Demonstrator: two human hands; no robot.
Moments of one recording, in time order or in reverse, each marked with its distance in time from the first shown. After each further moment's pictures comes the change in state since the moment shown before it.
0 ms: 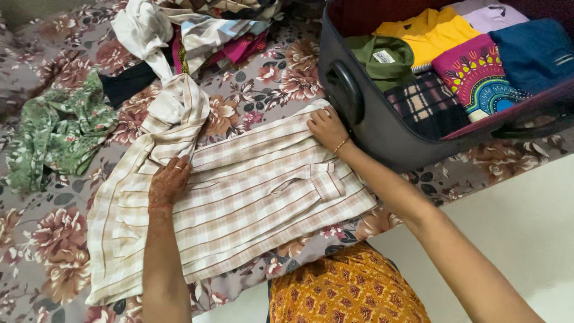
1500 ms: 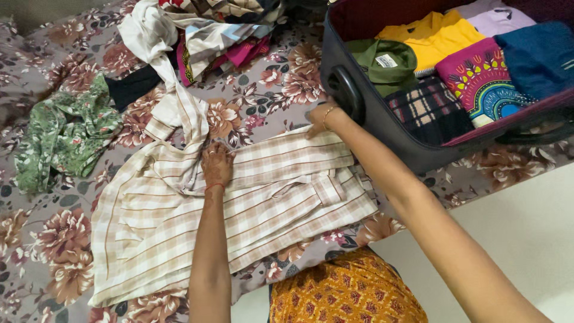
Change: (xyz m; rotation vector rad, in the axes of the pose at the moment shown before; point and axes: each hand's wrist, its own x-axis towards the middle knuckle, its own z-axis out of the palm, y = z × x) left_hand 0.092 0.098 0.066 -0.373 -0.080 -0.604; right_hand 0.066 0.045 0.042 0.300 -1.132 0.105
